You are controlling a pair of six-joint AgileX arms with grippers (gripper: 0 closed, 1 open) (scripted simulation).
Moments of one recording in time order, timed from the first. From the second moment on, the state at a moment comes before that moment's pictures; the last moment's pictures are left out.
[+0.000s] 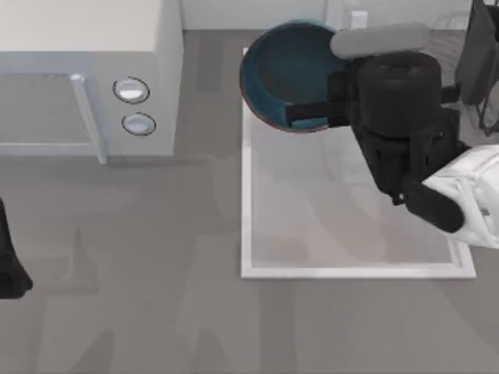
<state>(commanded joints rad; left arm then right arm) 0.00 0.00 0.00 0.00 0.00 0.00 0.64 1.72 0.91 0.49 0.55 0.12</state>
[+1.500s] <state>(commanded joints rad) 0.00 0.00 0.00 0.00 0.00 0.00 0.65 2.09 0.64 1.46 0.69 0.02</state>
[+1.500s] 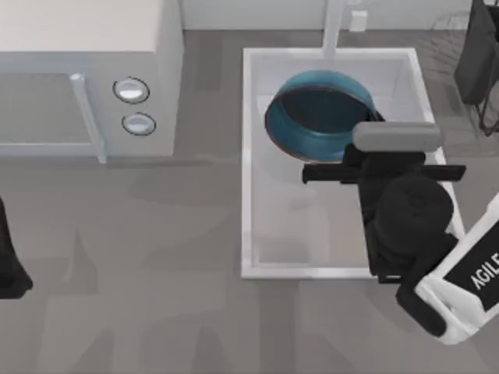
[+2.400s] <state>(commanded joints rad) 0.00 0.00 0.00 0.00 0.00 0.00 0.65 2.23 0.61 1.61 0.68 0.02</state>
